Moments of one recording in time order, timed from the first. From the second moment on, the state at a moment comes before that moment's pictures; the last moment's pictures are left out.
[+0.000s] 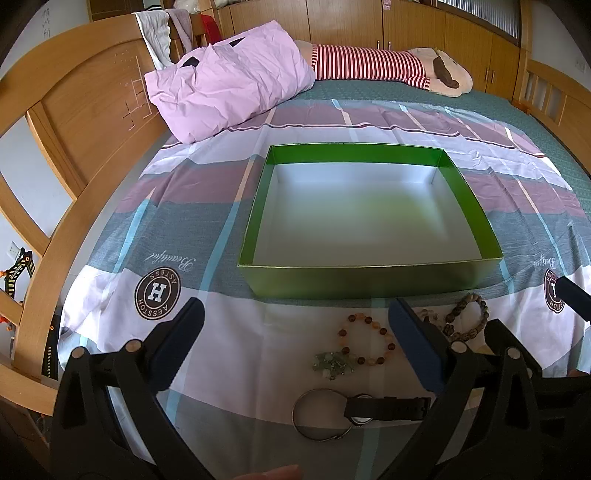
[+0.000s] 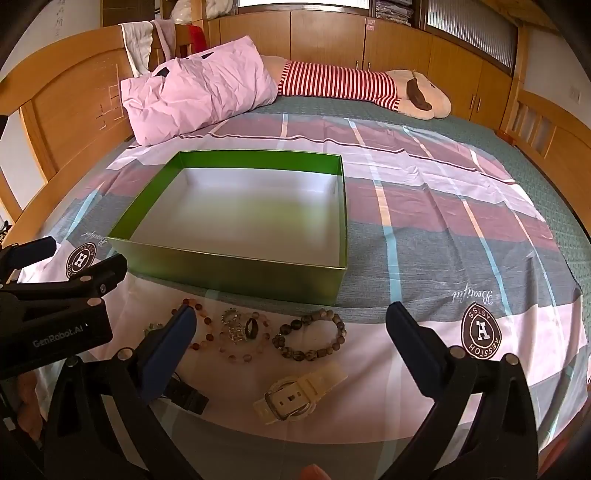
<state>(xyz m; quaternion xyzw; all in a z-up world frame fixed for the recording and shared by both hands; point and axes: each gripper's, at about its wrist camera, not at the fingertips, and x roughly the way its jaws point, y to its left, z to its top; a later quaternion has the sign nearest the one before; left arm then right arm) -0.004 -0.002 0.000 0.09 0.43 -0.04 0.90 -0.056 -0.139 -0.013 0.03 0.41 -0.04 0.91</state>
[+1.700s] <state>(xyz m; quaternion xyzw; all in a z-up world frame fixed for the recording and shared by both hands) 0.002 0.004 -0.003 0.09 0.44 -0.04 0.90 -0.058 -0.141 -0.013 0.03 0.39 -0.04 0.92</state>
